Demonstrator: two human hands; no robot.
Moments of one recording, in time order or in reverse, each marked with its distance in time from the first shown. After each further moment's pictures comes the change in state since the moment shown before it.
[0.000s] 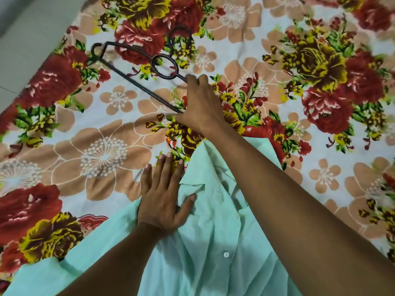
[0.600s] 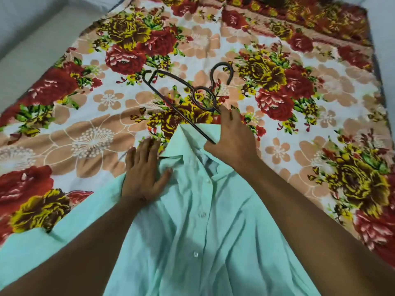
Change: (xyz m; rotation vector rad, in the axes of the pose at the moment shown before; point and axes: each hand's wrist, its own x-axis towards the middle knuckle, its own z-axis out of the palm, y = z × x) left_hand -0.005 0.012 -0.031 -0.111 -0.015 -0.037; right_hand -0.180 0.080 -0.048 -0.191 0.162 0.109
